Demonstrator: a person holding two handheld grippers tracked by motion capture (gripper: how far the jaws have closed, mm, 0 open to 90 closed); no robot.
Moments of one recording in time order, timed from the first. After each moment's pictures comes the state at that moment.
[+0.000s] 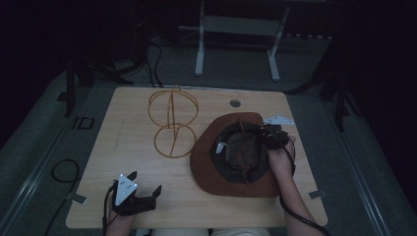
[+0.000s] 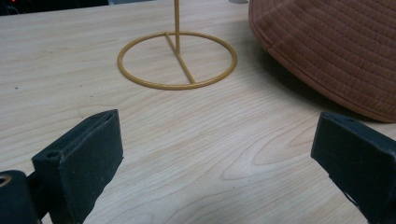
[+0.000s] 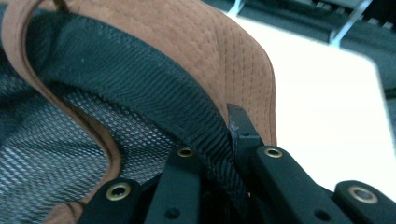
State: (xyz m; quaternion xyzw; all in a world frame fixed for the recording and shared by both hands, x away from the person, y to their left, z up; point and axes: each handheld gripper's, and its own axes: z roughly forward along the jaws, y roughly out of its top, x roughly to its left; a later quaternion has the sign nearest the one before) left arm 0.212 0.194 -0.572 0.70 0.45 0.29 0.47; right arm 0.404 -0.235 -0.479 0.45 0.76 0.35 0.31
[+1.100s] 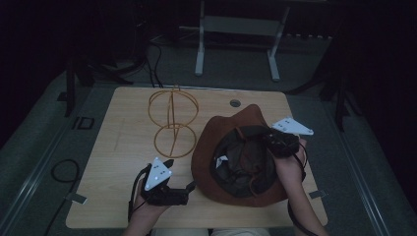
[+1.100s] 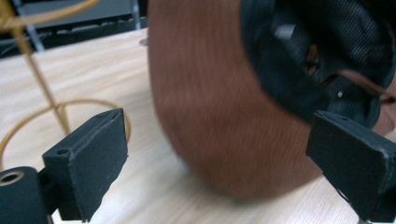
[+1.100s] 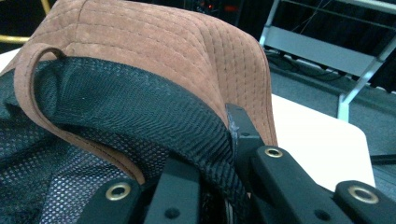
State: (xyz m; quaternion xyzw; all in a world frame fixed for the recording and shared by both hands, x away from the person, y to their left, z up) left arm 0.222 0.102 -0.473 0.75 0.36 0.23 0.51; right arm 0.331 -0.227 -0.416 0.38 0.74 0.44 0.33
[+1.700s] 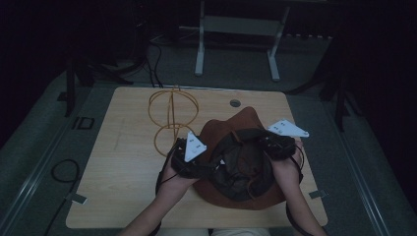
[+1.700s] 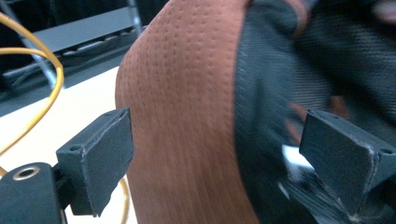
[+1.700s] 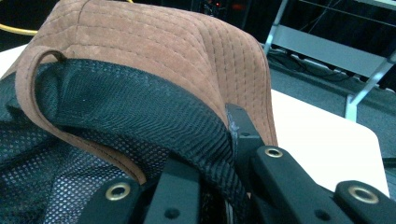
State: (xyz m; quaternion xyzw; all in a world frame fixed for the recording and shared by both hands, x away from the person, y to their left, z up) left arm 0.284 0.035 -0.443 0.77 0.33 0.28 0.47; right arm 0.326 -0.218 -0.417 0.37 0.75 0.45 0.32
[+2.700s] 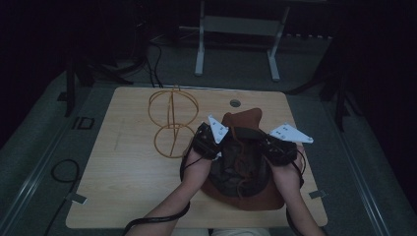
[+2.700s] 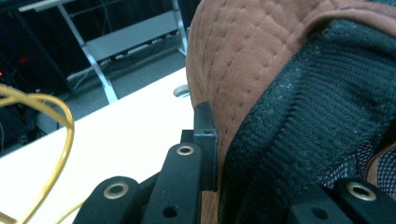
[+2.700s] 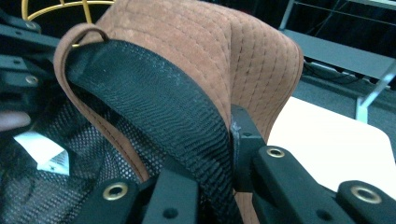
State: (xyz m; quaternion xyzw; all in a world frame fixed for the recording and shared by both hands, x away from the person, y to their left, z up) left arm 0.321 -0.008 -0.428 0.74 0.37 0.35 0.44; right arm 0.308 -0.219 -0.412 0.37 0.74 0.47 0.31
